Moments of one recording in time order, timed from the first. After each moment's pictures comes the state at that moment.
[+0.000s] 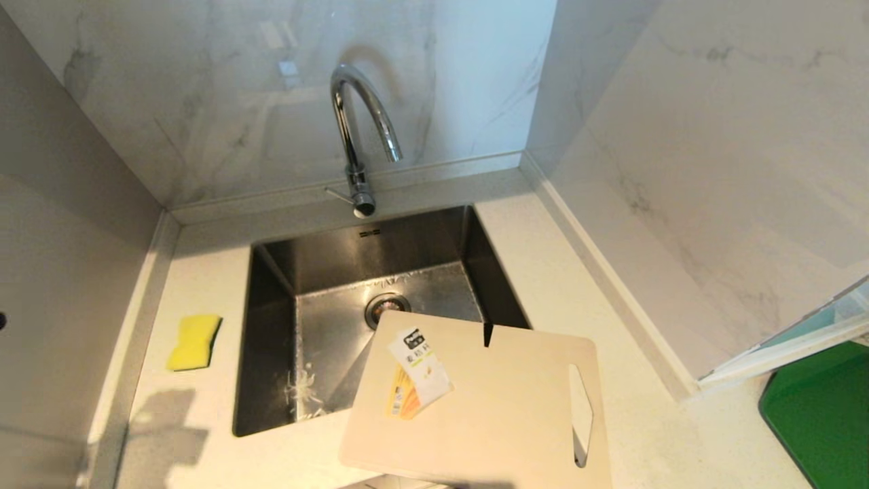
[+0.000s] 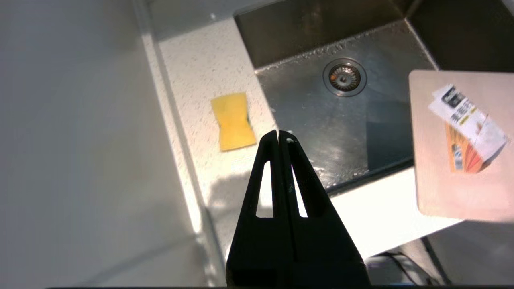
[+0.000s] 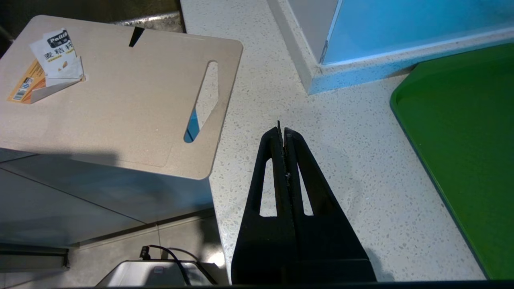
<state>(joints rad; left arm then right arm) 0.02 0.84 -0.60 -0.05 -0.06 0.08 -0.02 0.00 0.00 0.00 0.02 -0.02</state>
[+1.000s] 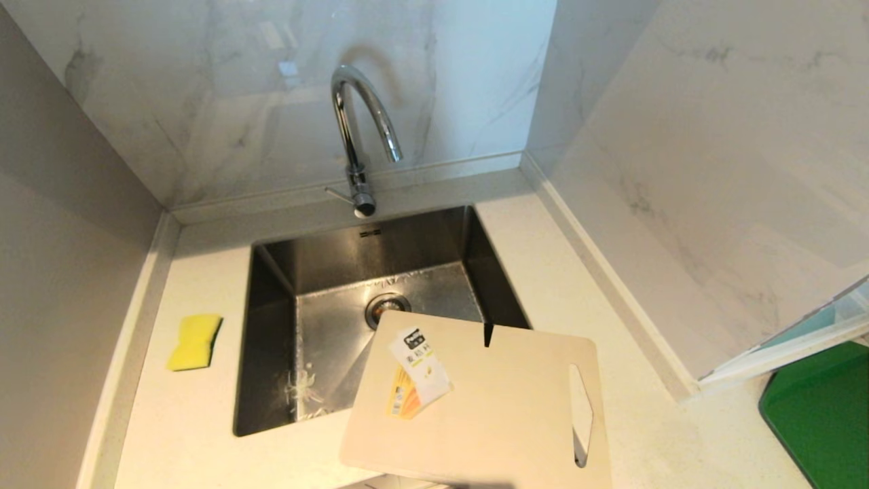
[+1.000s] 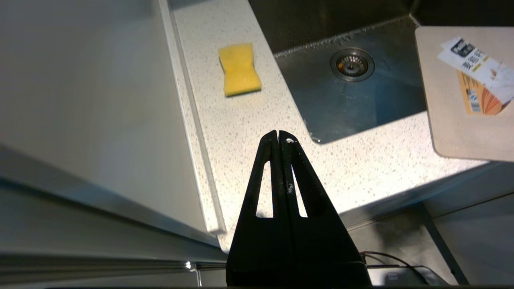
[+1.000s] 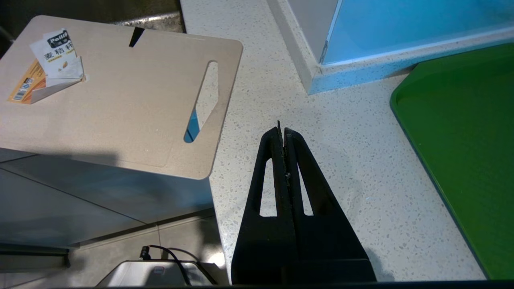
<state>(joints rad) 0.02 0.21 -0.05 -0.12 -0.03 0.08 -0.01 0.00 0.00 0.00 0.02 -0.02</state>
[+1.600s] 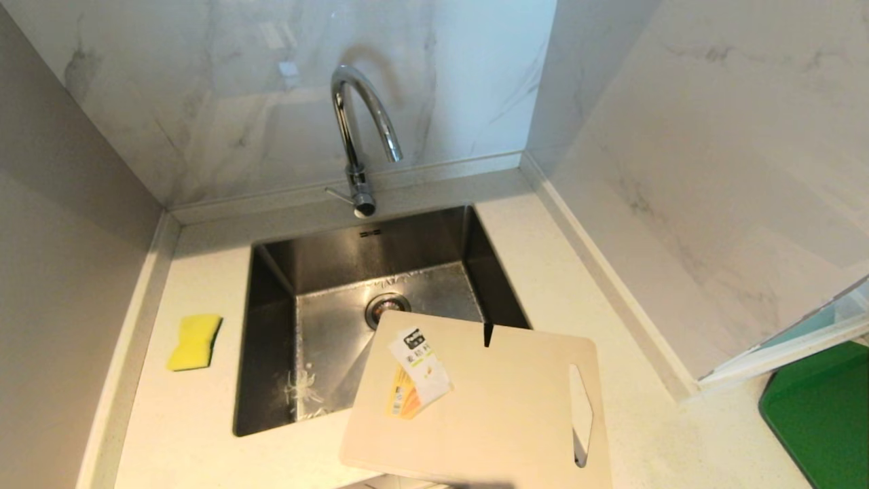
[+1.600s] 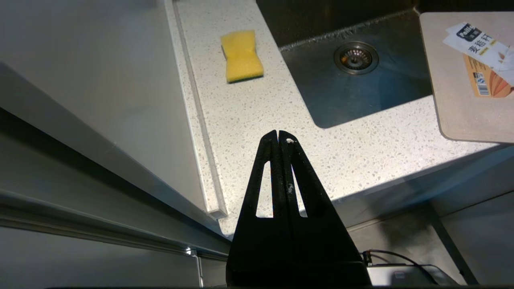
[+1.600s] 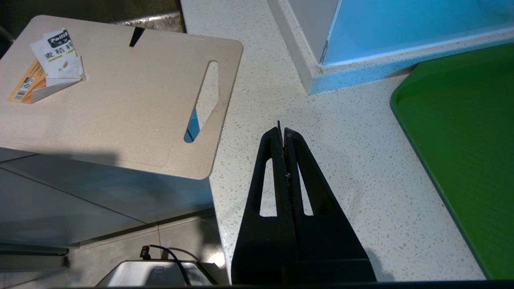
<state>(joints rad) 0.02 0.01 0.00 0.00 -0.02 0.10 -0.02 0.00 0.00 0.00 0.02 -0.02</state>
